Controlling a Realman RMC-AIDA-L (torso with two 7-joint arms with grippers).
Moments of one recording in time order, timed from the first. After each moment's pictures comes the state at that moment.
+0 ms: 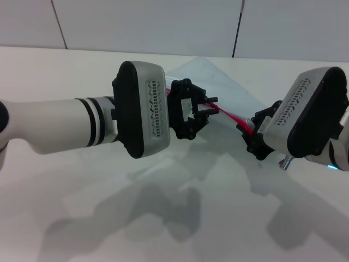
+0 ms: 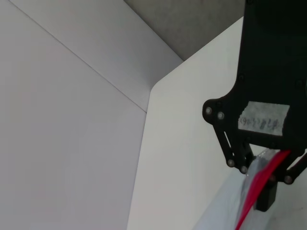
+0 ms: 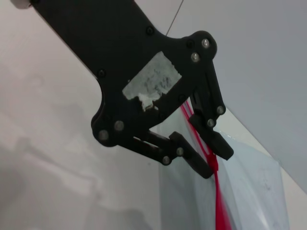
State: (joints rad) left arm -0.40 -1.98 1.87 1.17 -1.63 -0.57 2.21; right arm 0.24 2.02 -1.90 -1.54 -2.54 -0.72 2.33
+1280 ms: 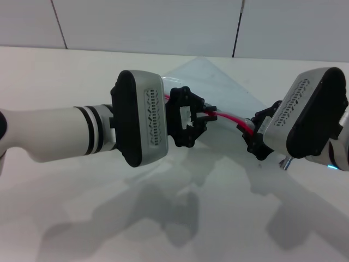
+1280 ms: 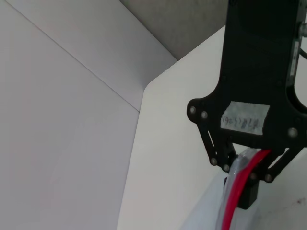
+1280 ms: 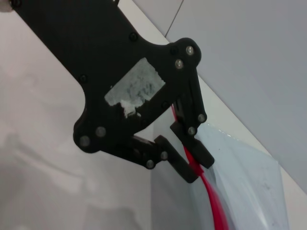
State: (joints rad) left arm -0.37 -1.98 1.89 1.18 -1.63 -0.57 2.21; right arm 0.25 2.02 -1.90 -1.54 -2.55 -0.72 2.33
